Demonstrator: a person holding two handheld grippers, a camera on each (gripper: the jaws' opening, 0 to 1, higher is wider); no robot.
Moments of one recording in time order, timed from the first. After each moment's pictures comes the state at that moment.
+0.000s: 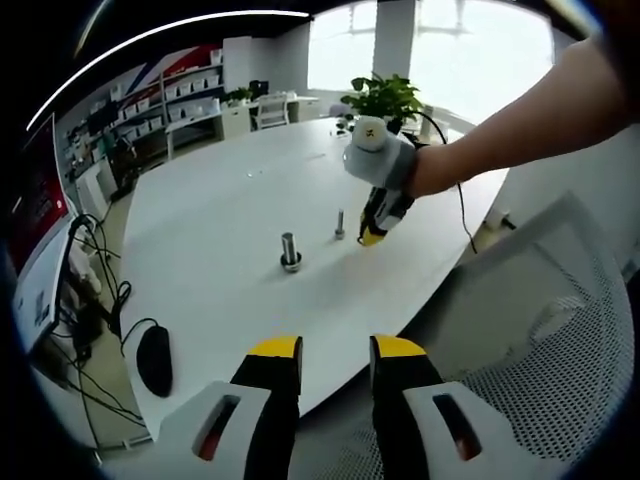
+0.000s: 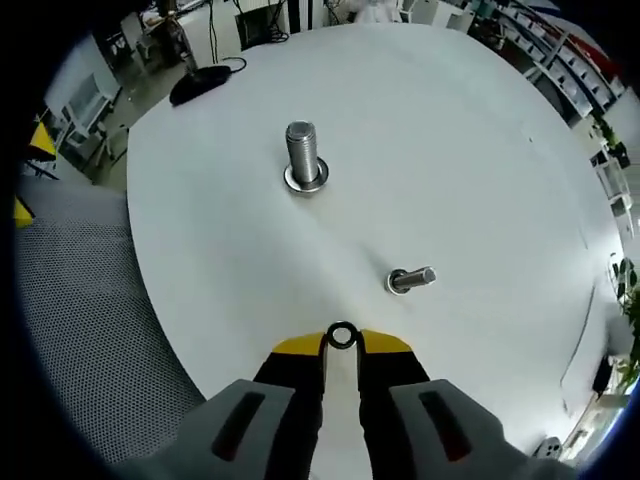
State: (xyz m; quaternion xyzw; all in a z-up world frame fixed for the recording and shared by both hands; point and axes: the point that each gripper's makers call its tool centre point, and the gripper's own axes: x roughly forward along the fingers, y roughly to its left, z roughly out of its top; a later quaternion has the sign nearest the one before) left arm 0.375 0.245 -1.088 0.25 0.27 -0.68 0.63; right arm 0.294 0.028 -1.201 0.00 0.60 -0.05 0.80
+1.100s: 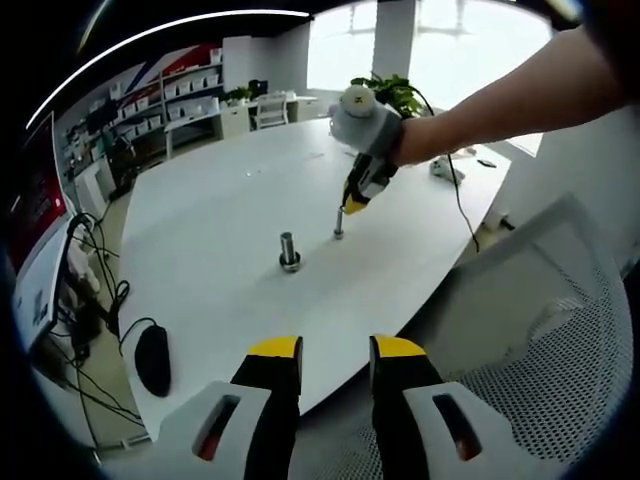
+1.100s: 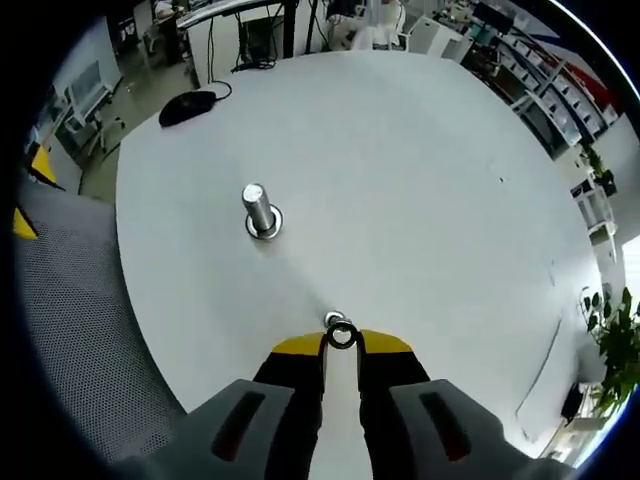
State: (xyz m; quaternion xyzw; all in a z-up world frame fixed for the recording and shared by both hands) left arm 0.376 0.245 -1.090 0.25 0.27 -0.68 0.63; right arm 0.323 -0.006 -1.174 -0.06 0.57 -0.05 0.82
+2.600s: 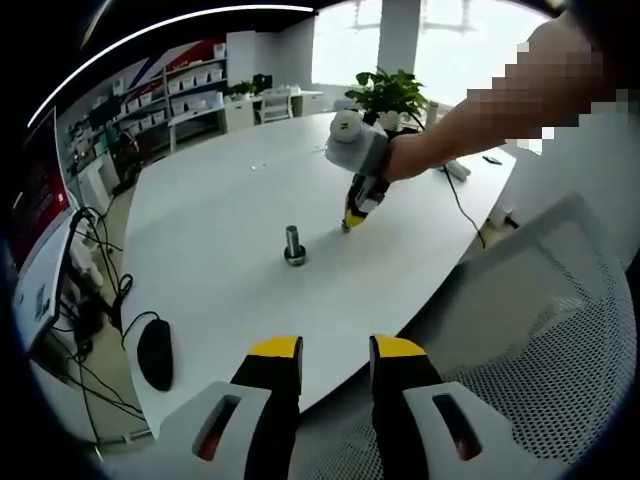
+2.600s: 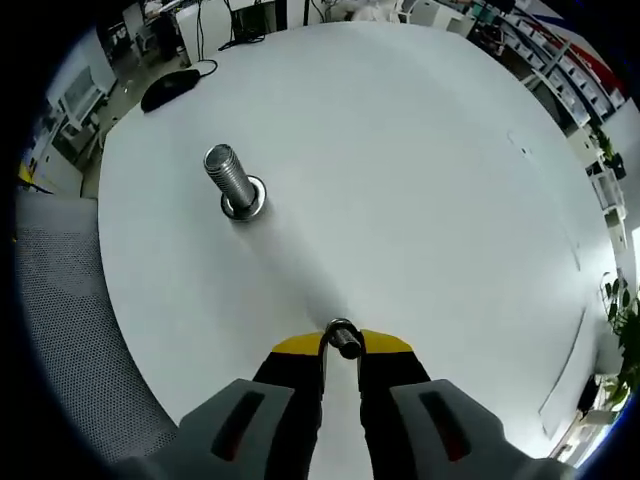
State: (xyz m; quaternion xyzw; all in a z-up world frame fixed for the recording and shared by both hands) left arm 0.379 0.247 -1.094 0.26 0.28 -0.67 0.63; right arm 0.317 -0.009 -1.223 -0.03 0.61 -0.04 0.79
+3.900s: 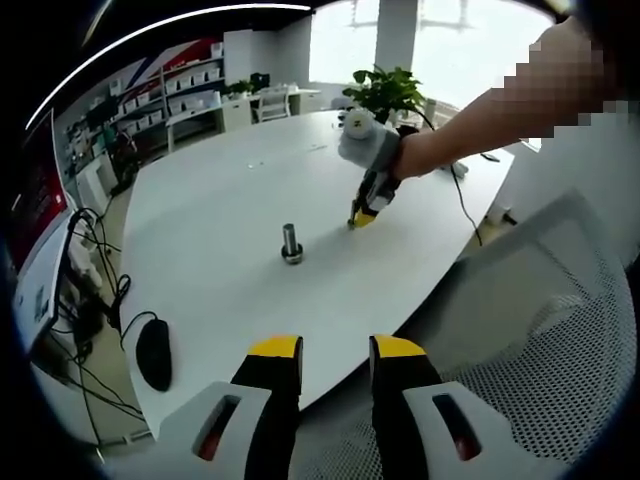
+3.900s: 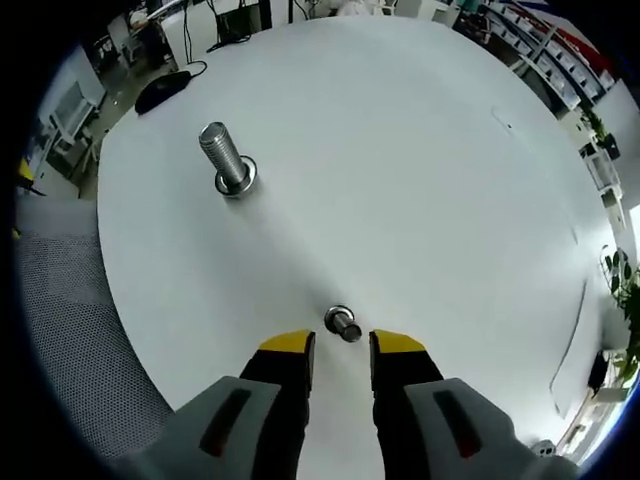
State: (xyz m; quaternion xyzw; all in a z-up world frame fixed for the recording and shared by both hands) left arm 0.376 0.248 -1.095 0.26 0.28 -0.68 0.63; right arm 0.291 -0.007 -1.214 0.00 0.60 -0.07 0.80
